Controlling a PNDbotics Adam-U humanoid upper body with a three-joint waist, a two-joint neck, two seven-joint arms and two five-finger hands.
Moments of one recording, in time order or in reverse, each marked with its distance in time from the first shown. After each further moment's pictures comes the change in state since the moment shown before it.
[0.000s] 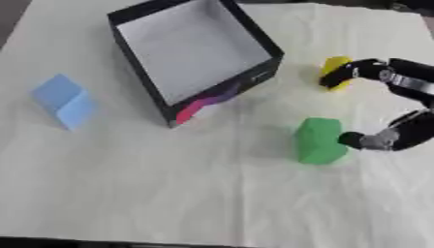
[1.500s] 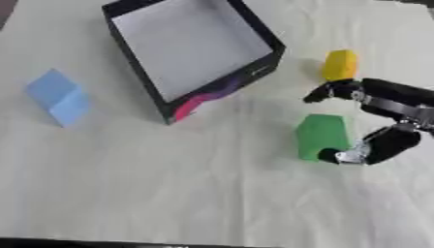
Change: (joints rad) left arm 0.000 -0.002 0.001 -0.001 0.012 -0.001 0.010; right arm 0.002 0.069 0.055 0.000 0.181 0.110 0.013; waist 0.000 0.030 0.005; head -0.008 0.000
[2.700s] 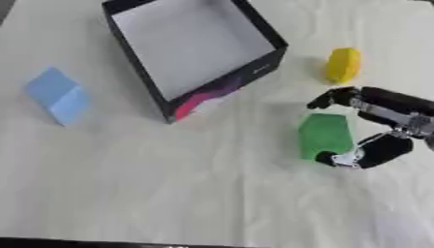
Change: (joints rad) left arm 0.001 -0.008 0.000 0.000 0.002 0.000 0.000; right arm 0.035 0.018 -0.009 0.000 0.067 0.104 0.000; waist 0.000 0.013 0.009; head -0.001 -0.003
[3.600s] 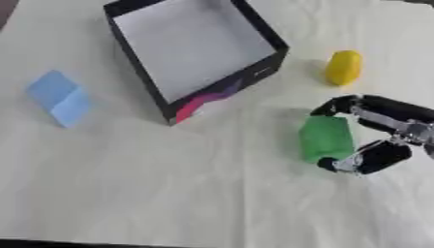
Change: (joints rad) left arm 0.000 0.000 0.000 -0.001 0.003 0.002 -0.002; right arm 0.017 0.007 0.000 0.000 0.018 0.064 0.012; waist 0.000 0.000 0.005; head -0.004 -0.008
